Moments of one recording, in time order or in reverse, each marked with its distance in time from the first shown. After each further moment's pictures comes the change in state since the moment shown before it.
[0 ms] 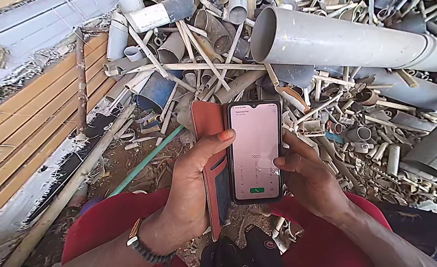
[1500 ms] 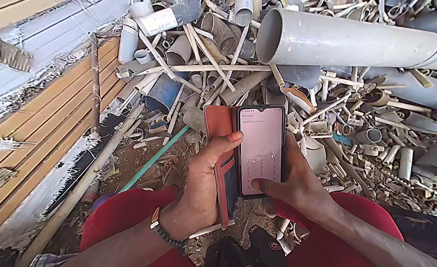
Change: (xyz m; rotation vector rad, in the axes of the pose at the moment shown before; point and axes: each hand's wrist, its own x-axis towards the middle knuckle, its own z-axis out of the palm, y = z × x) left_hand 0.004 -0.007 -0.001 0.023 0.015 -0.004; right_hand -0.004 0.010 0.016 -0.227 0.034 -0.028
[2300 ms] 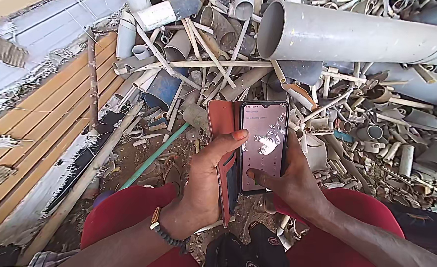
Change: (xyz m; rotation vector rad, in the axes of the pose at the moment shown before) left_hand -0.001 -0.002 -0.001 0.040 0.023 0.013; right_hand 0.001 0.007 0.013 -0.030 0.137 -0.034
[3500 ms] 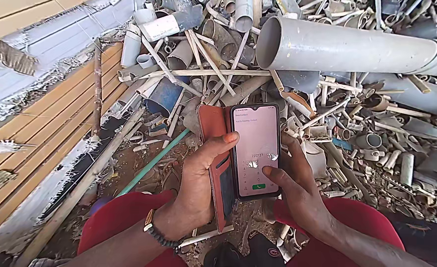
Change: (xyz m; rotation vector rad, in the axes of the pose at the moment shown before) left_hand 0.005 0.007 -0.002 -0.072 -0.089 0.046; right_hand -0.003 -0.003 -0.004 0.088 -0.004 -0.064
